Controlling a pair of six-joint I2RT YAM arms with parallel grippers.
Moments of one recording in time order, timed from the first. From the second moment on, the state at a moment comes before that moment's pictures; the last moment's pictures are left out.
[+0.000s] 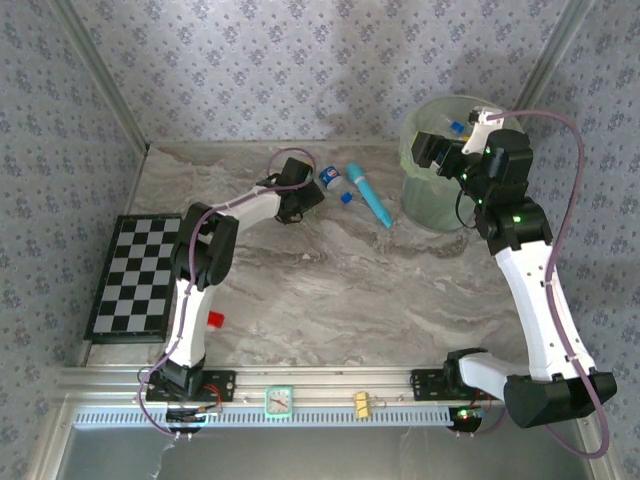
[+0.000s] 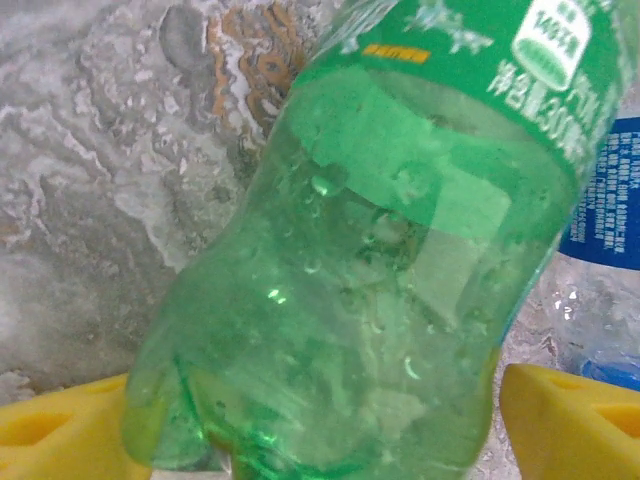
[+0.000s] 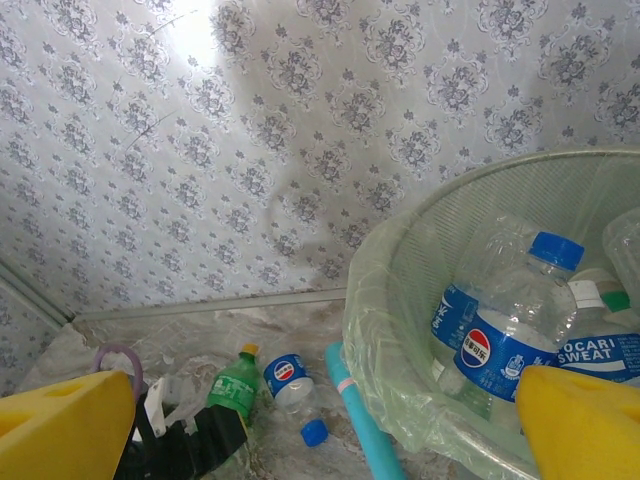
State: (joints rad) left arm -0.51 2.21 1.66 -0.39 -0.07 -0.94; right arm 0.16 1.15 1.39 -0.45 -0.07 0.29
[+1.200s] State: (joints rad) left arm -0.44 2.21 1.89 -0.65 -0.11 -0.32; right arm 0.18 1.10 1.34 -0.41 -0.03 0.29
